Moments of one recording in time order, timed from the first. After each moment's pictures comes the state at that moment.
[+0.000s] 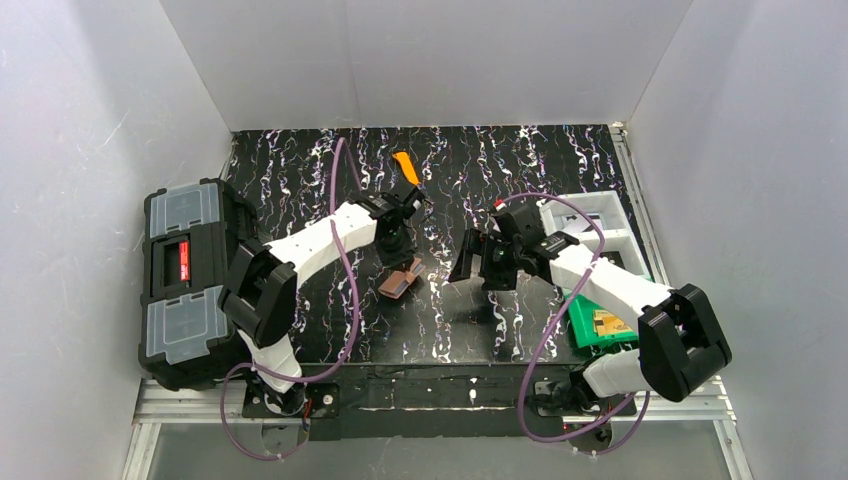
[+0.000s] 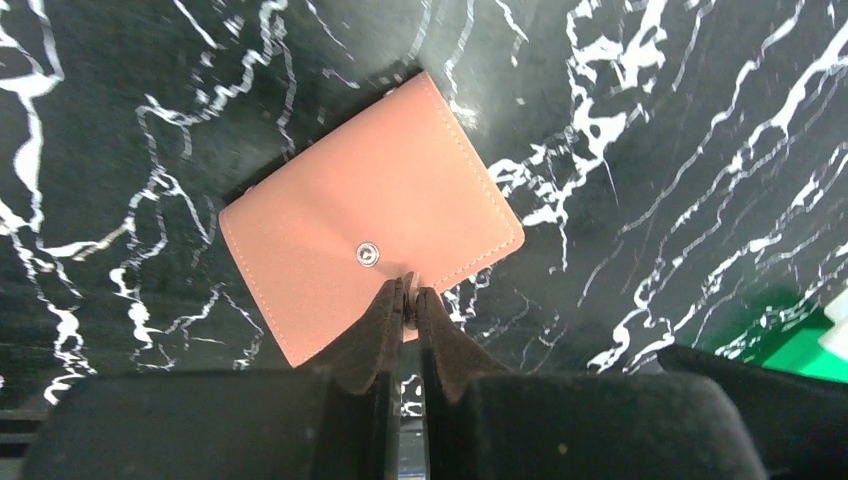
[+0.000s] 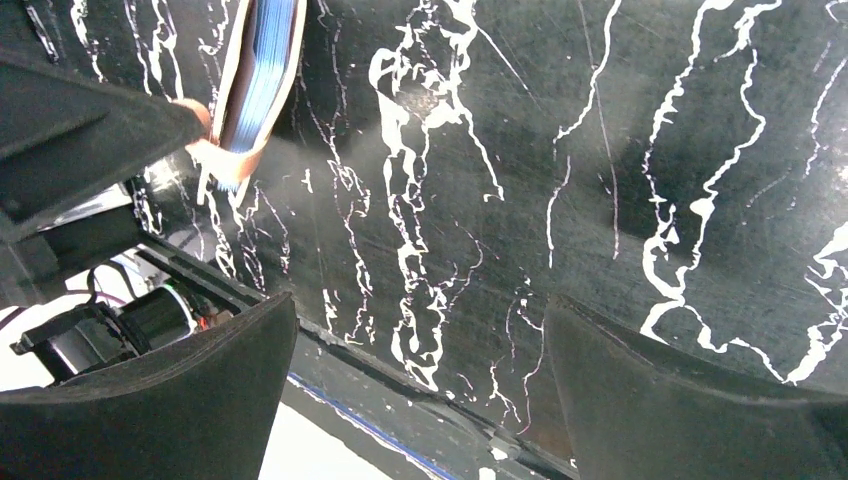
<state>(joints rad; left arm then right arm) -0.66 1.74 1.35 -0.92 -0.10 -0.99 0.60 1.37 0.85 -0.42 -0.30 0.73</state>
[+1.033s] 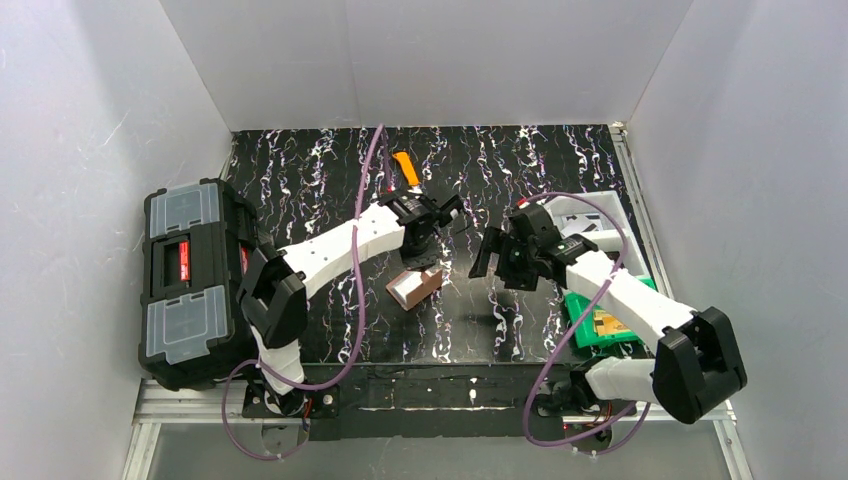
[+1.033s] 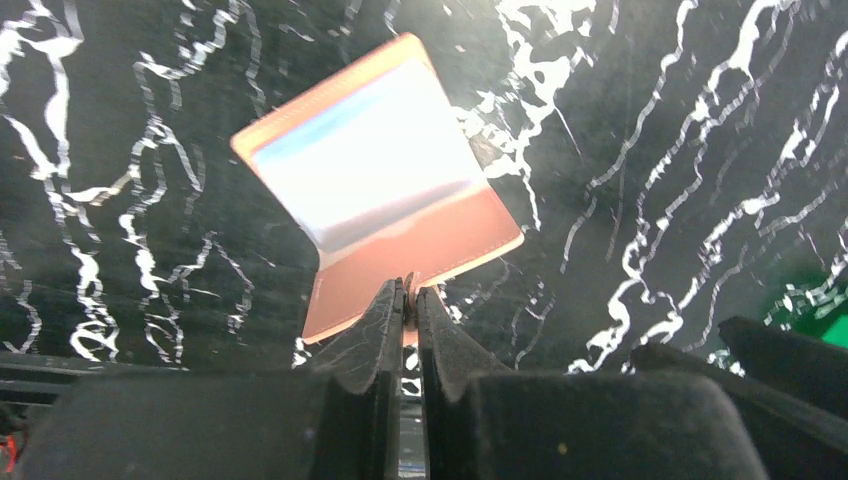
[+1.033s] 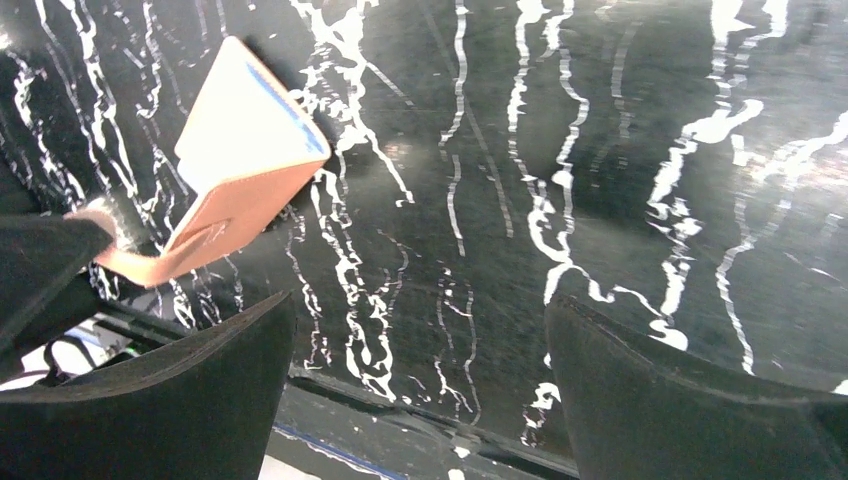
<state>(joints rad) -0.86 1.79 1.58 -1.13 -0.29 -1.07 0.56 1.26 0.83 -0.54 -0.14 0.74</state>
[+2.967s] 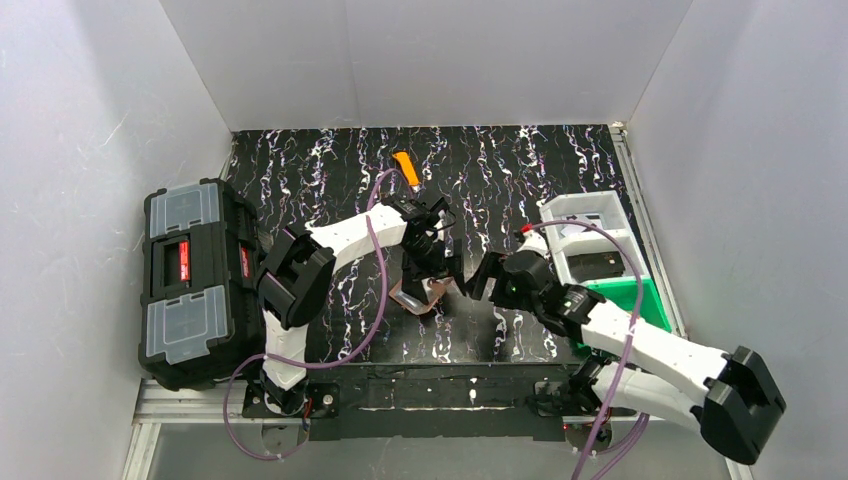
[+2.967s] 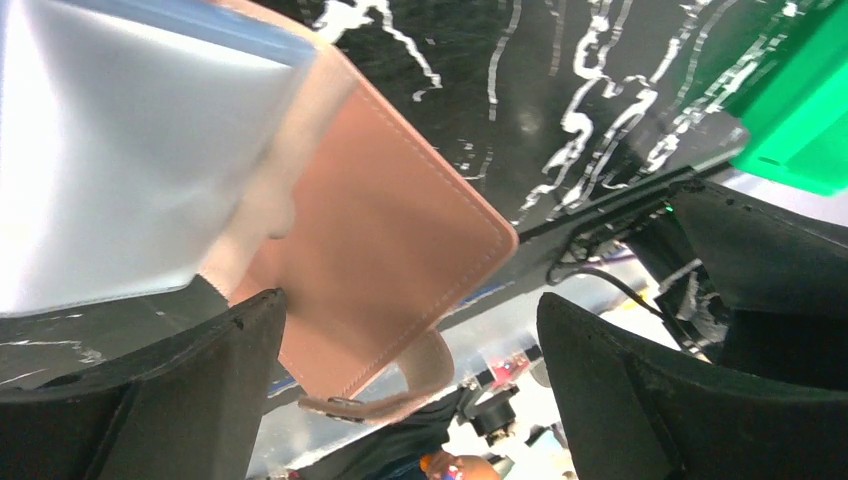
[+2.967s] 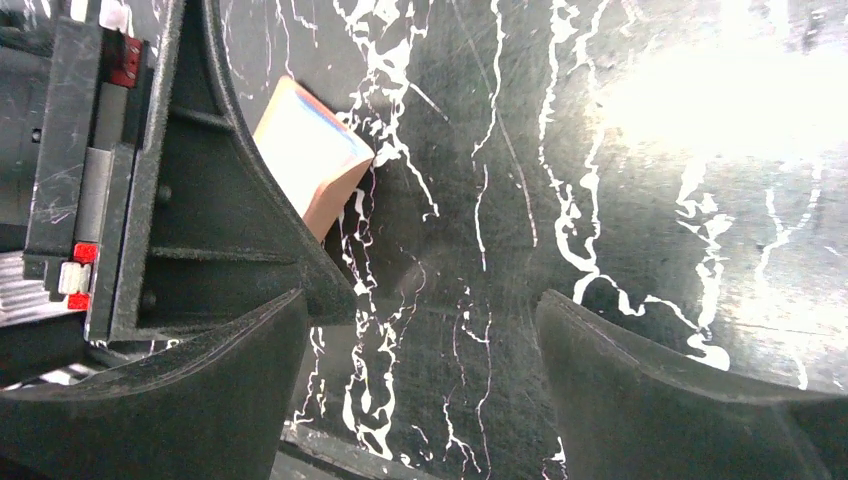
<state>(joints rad) -0.75 1.94 1.45 -0.90 0.44 -0.76 0.84 1.00 0.56 -0.27 0.19 0.89</state>
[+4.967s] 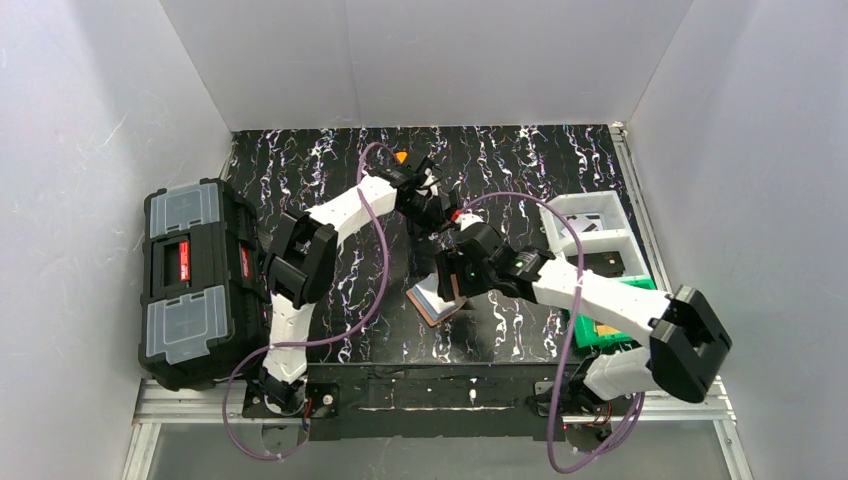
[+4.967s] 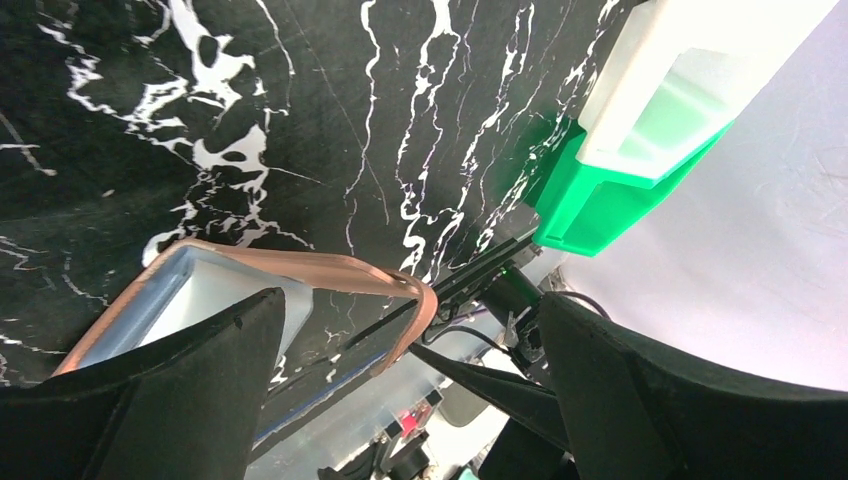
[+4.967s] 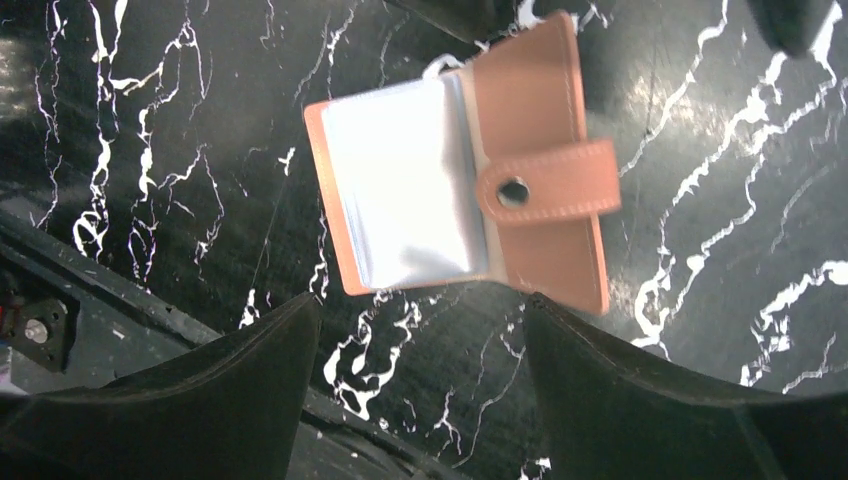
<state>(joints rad) -0.60 2.09 1.69 -0.77 0.59 -0.83 0.91 1.31 0.89 -0.45 0.06 0.54</state>
